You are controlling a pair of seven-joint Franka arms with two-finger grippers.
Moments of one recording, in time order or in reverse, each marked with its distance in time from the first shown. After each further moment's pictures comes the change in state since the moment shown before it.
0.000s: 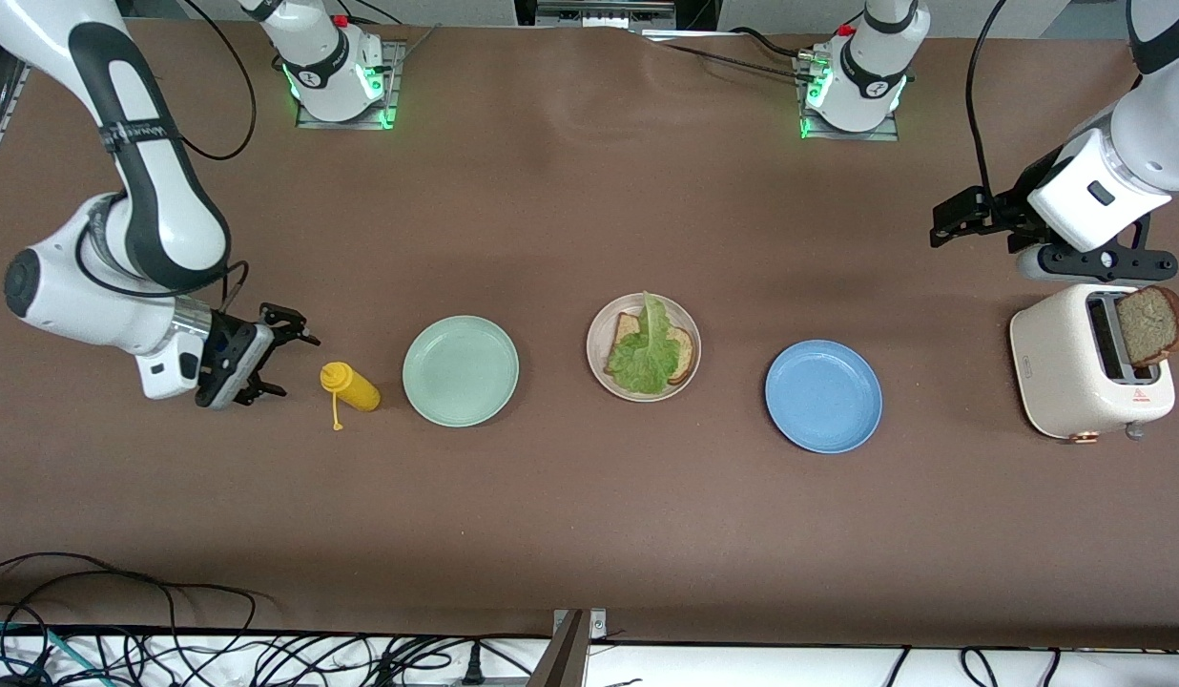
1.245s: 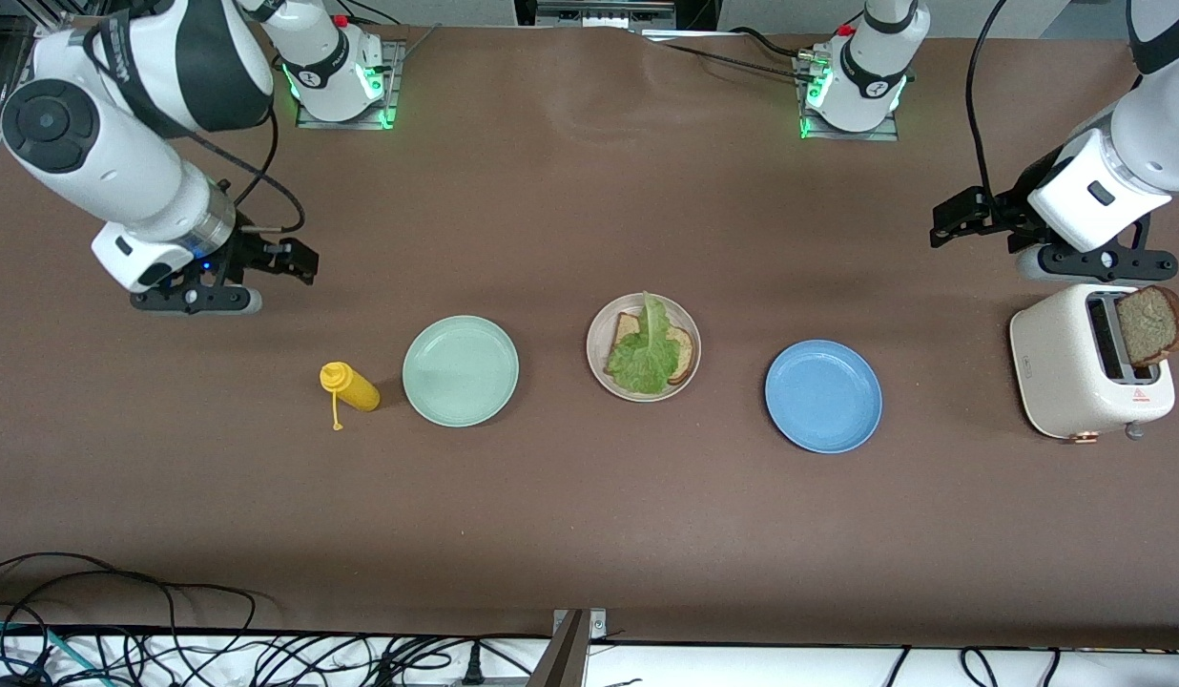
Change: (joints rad) left arm 0.000 0.000 0.001 0.000 0.000 0.000 0.000; right arm 0.049 -0.297 0.171 0.065 -0.469 -0.454 1.407
